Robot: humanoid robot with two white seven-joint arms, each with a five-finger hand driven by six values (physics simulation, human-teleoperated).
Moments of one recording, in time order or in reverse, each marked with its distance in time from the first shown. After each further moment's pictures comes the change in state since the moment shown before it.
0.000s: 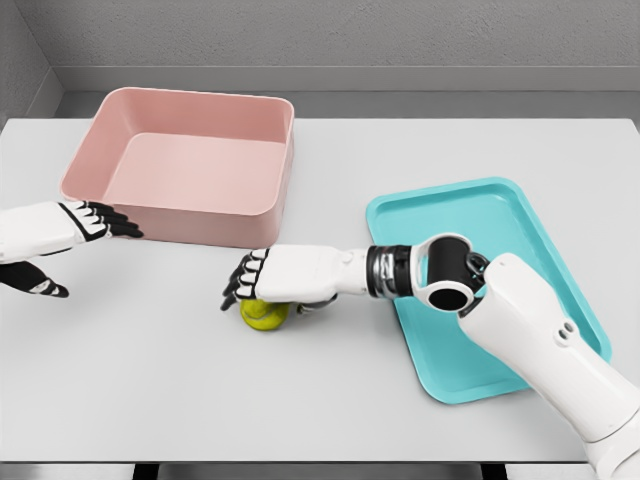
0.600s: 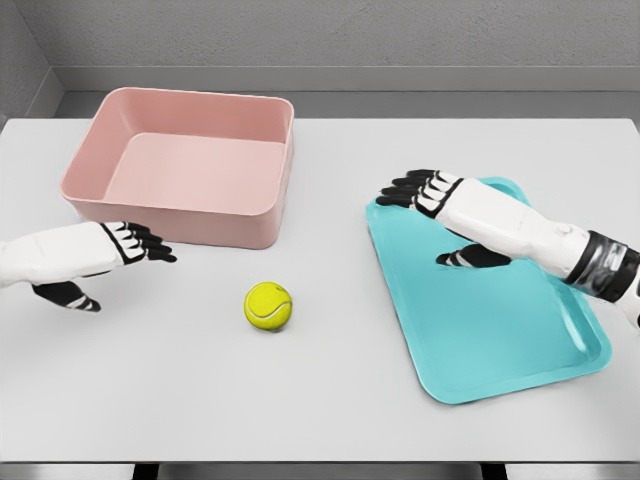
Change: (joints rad) left arm 0.005 -0.098 -0.018 -0.016 -0.136 0.000 -0.002; right arm 0.379 -0.259 -0.673 -0.235 -0.281 -0.001 -0.023
